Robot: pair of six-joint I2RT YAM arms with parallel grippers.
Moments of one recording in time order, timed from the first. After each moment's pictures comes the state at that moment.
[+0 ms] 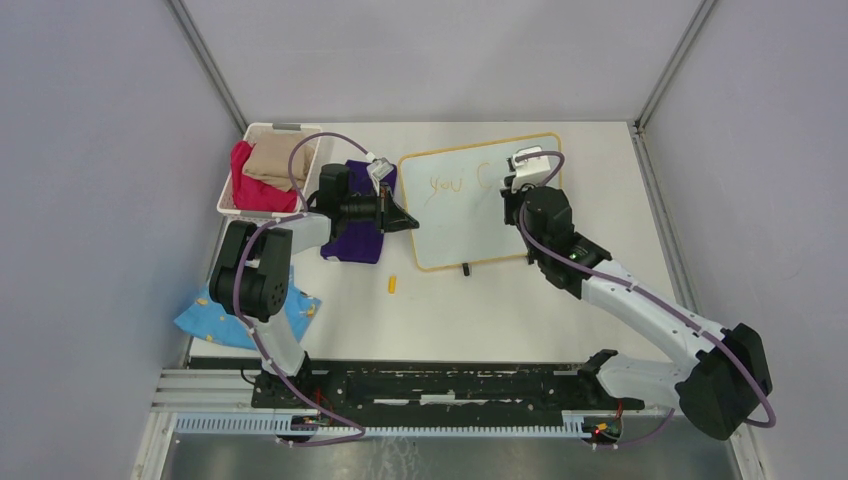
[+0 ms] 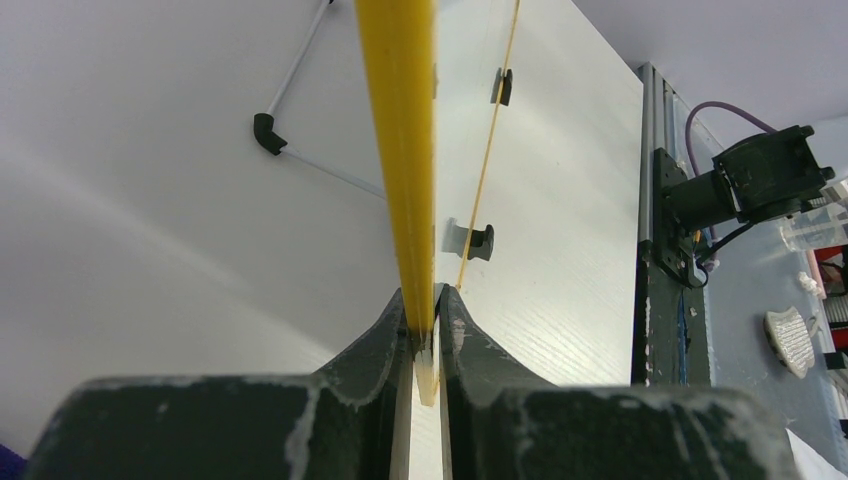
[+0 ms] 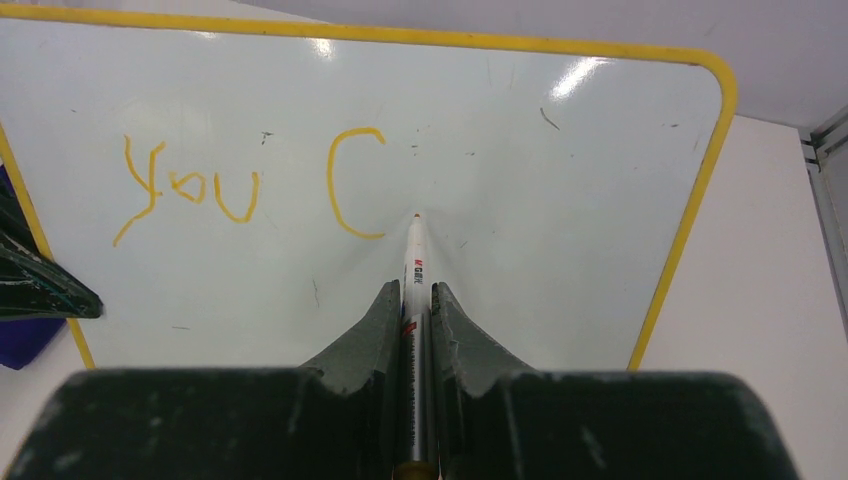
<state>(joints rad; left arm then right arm) -0.22 1.80 0.95 0.33 1.08 -0.12 0.64 1.15 0.84 0.09 0.46 0.02</state>
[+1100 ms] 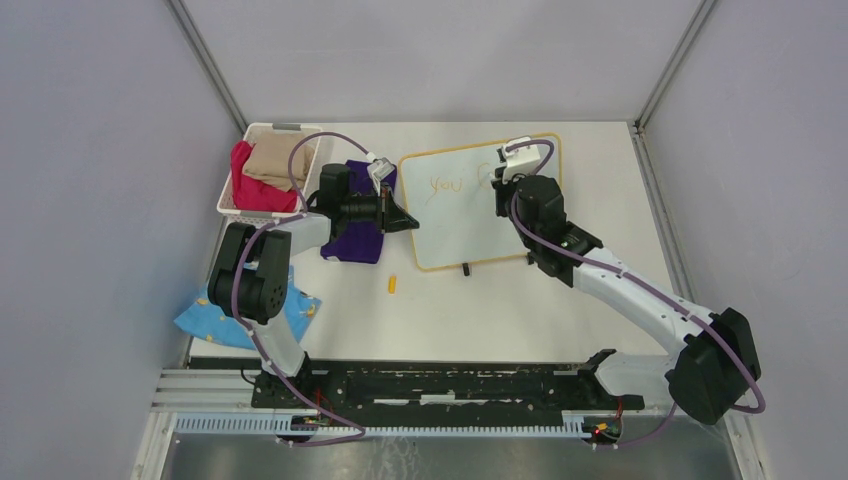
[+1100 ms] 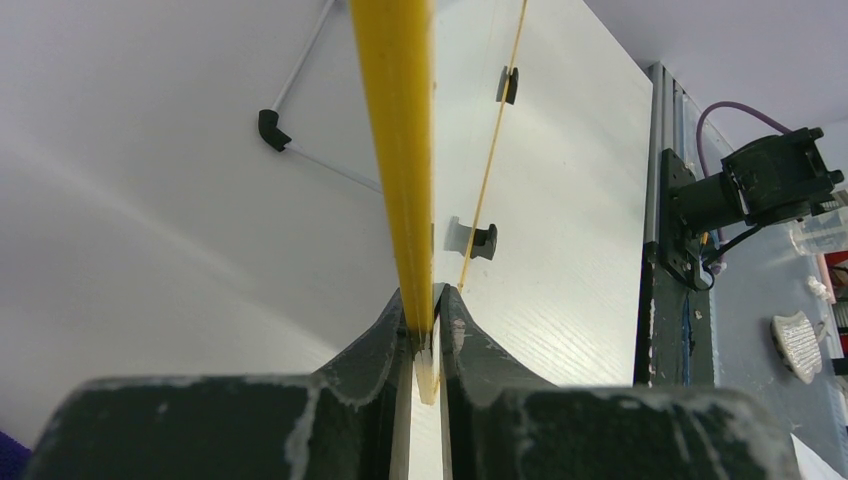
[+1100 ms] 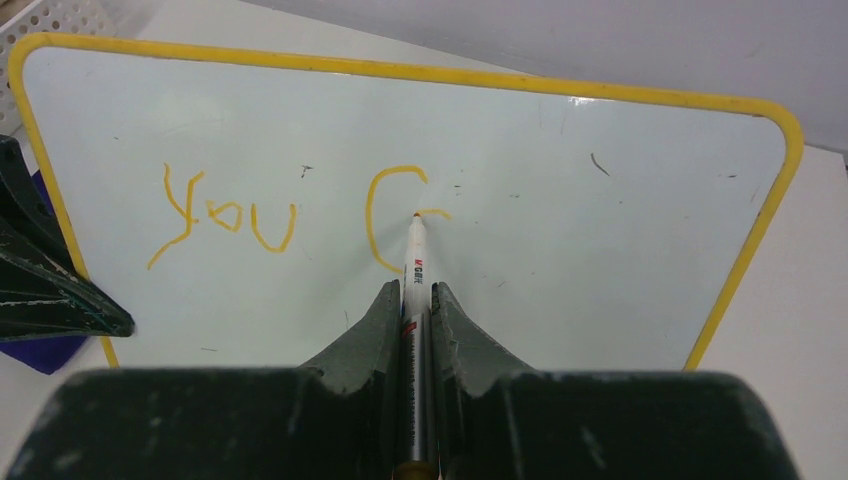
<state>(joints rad) -0.23 1.78 0.95 0.29 1.05 -0.11 0.63 1.25 0.93 0.10 0.40 0.02</state>
